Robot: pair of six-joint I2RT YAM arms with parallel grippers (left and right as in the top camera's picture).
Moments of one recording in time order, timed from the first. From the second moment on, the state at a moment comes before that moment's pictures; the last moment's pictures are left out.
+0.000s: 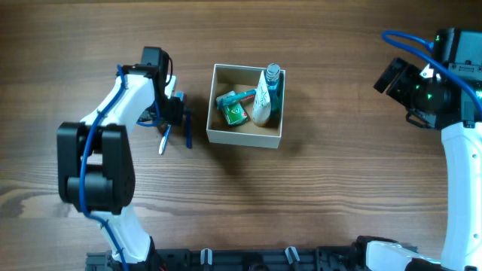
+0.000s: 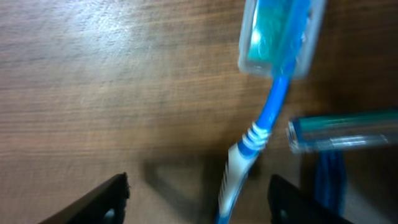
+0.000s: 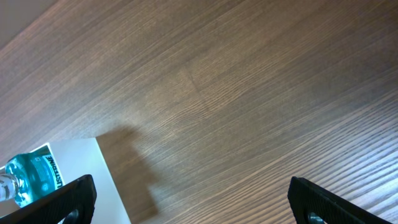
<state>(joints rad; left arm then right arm) -0.10 1.99 1.33 -0.83 -0.09 0.03 -0.12 1.39 1.51 -1.17 0.07 0.47</state>
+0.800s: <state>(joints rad) -0.29 1.53 1.33 -0.81 -0.01 -0.15 -0.12 1.39 1.51 -1.17 0.07 0.47</state>
